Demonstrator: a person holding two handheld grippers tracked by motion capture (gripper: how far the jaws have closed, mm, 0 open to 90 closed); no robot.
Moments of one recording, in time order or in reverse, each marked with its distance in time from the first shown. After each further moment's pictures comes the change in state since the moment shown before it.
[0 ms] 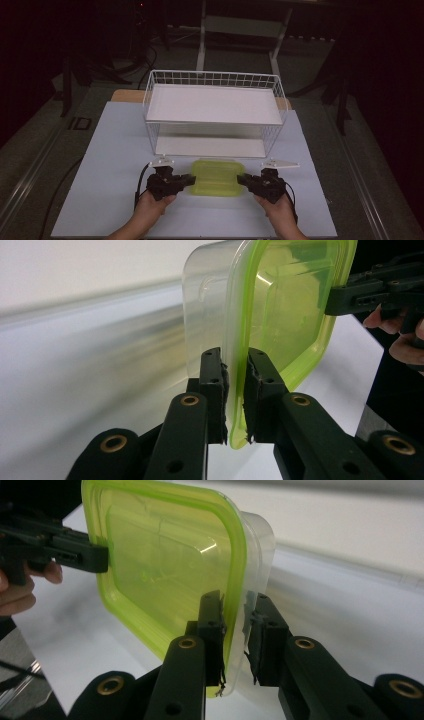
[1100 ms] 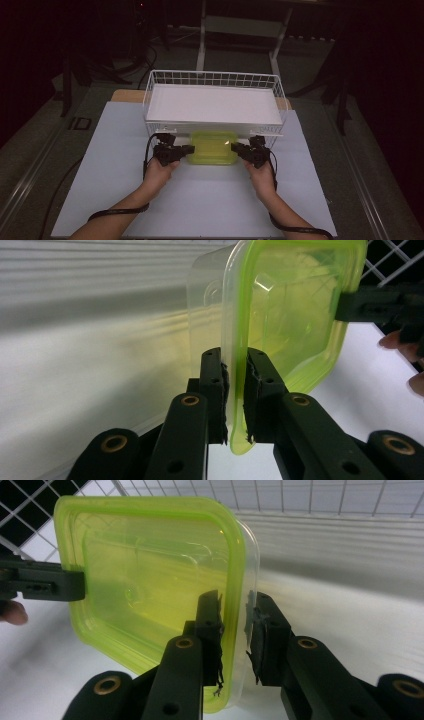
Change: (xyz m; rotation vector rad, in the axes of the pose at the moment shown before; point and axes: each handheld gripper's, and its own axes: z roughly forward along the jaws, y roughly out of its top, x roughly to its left) left arm 0.069 0.055 0.046 -0.025 0.088 -0.080; right arm -0.047 0.059 0.072 -0.069 -0.132 0.077
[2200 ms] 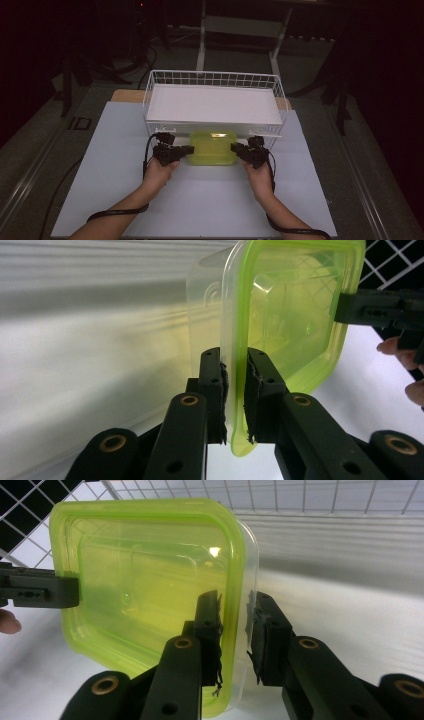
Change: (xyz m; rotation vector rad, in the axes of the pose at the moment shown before) left arm 0.001 0.001 0.000 0.011 0.003 -0.040; right arm 0.006 -0.001 0.001 -0.006 -0.039 0.021
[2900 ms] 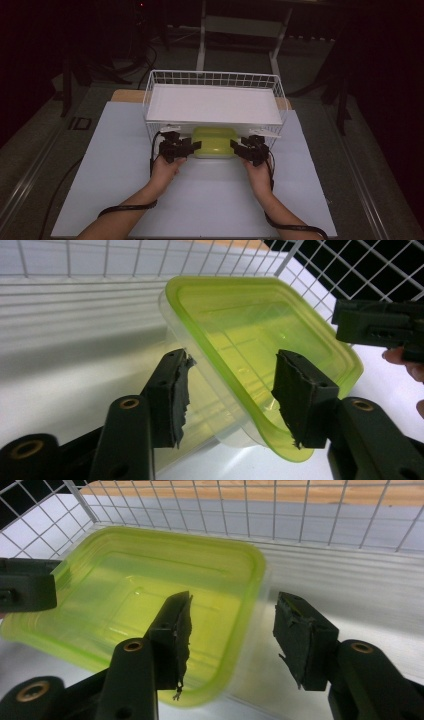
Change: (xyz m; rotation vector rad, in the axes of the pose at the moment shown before) left arm -0.001 0.005 0.016 -0.115 0.030 0.064; right arm -0.005 0.001 0.005 -0.083 -0.086 -0.065
